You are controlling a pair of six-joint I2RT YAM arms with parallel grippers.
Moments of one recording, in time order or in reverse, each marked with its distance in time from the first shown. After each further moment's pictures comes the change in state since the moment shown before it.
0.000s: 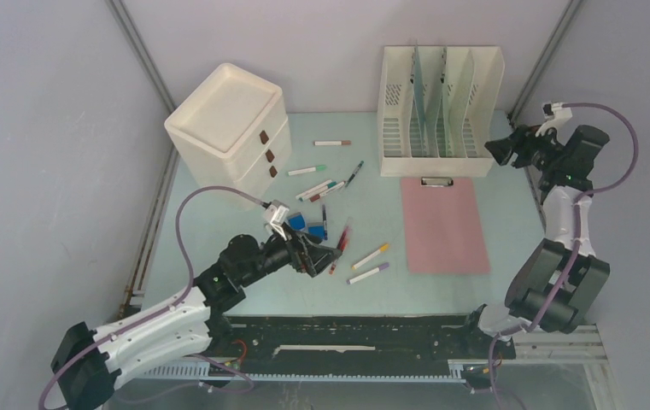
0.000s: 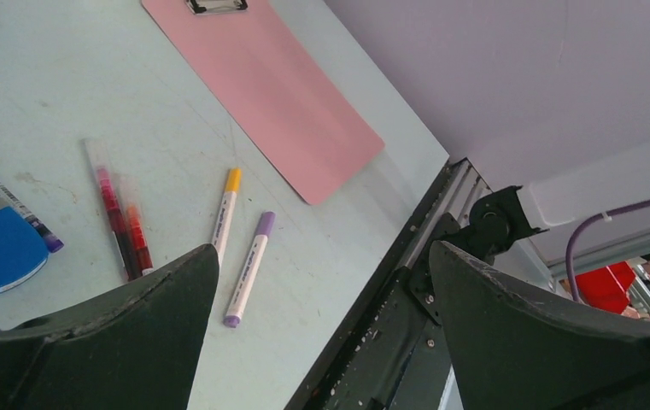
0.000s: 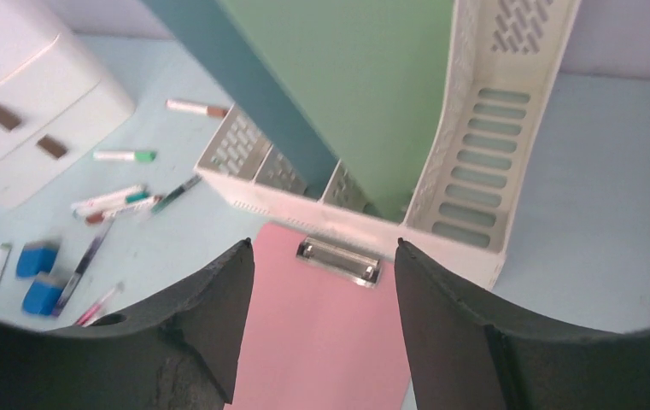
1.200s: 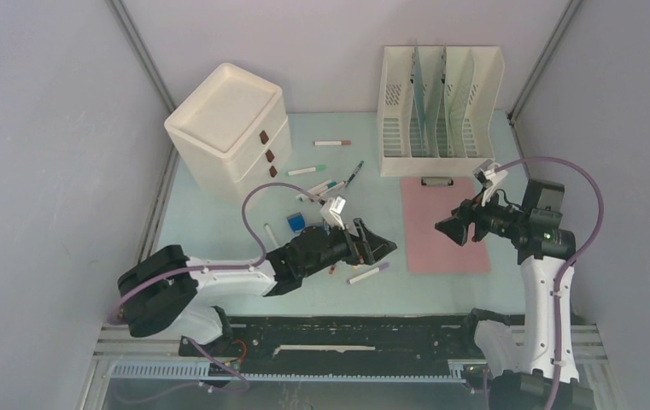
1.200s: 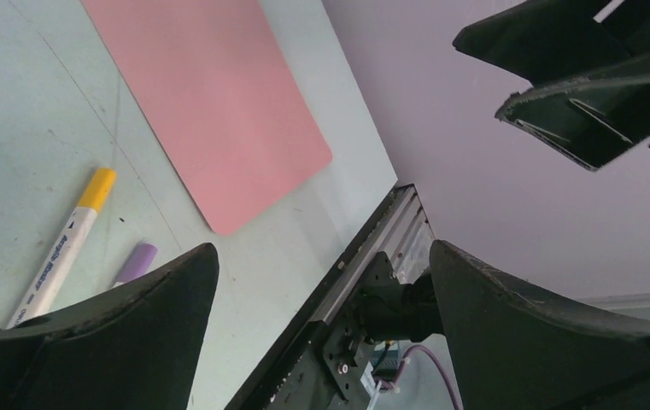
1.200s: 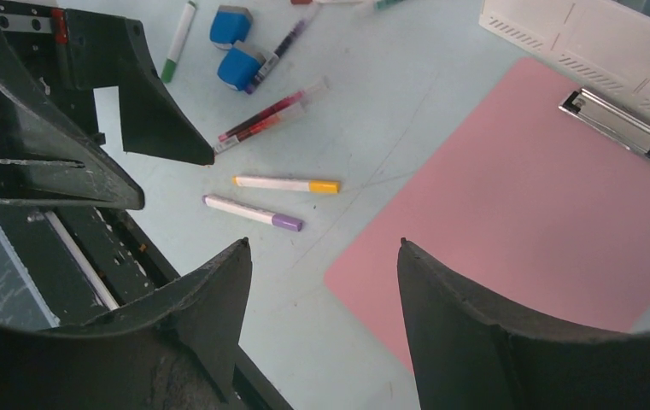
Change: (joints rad) left arm -0.215 0.666 0.234 0.358 -0.182 -0.323; right arm 0.215 -0.619 -0.214 -0.893 -0.084 -0.442
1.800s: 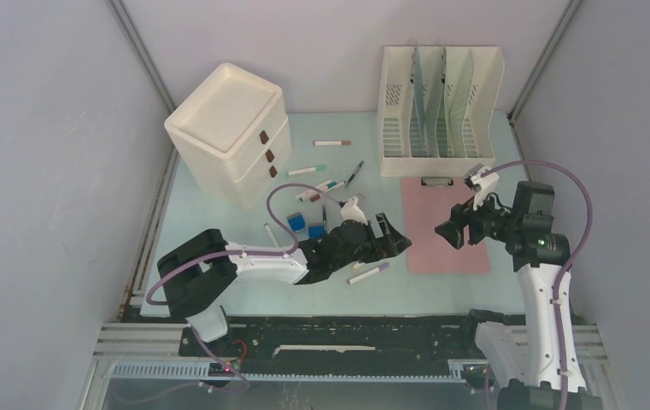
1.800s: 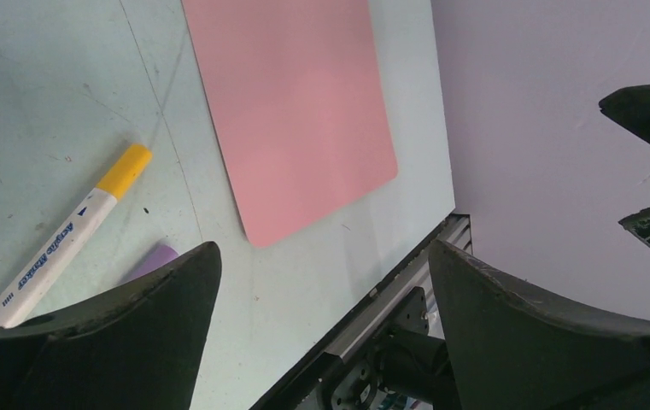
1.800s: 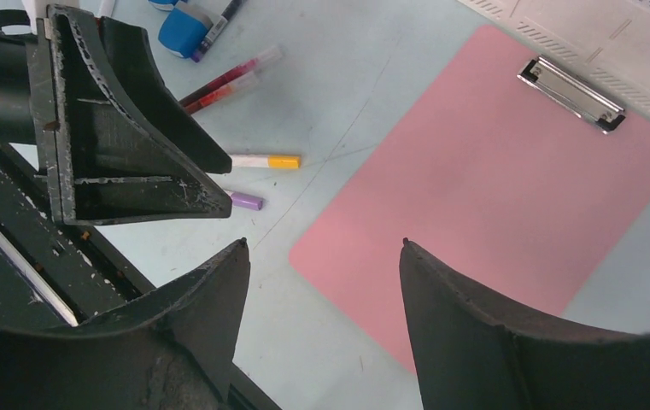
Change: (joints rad) left arm -0.042 0.259 0.253 -0.247 -0.129 -0.162; right arm 0.115 -0.047 -0.027 0.020 0.223 0.002
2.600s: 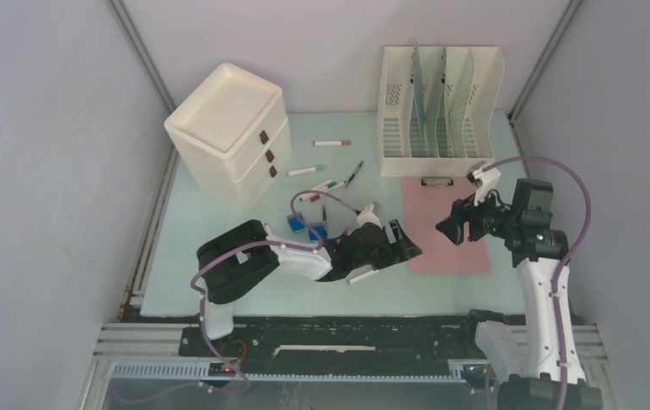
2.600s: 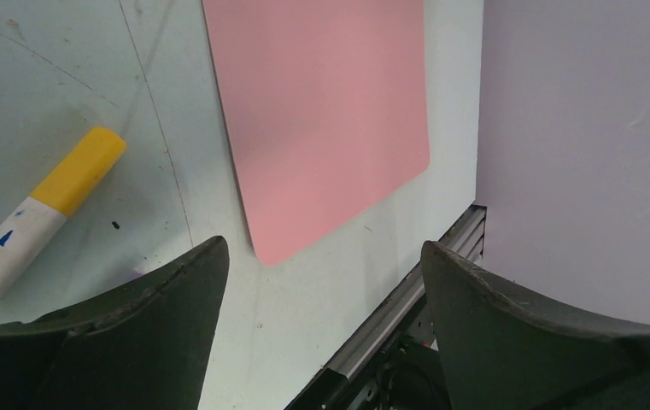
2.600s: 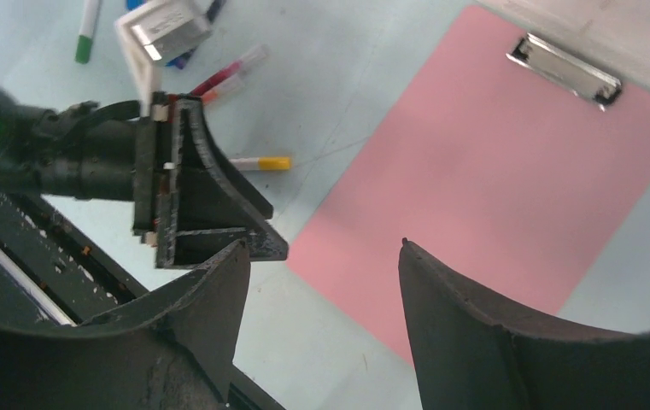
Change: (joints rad) left arm -0.006 0.245 0.129 0.022 0.082 -0.105; right arm -0.005 0.022 -0.003 0.021 0.028 0.037
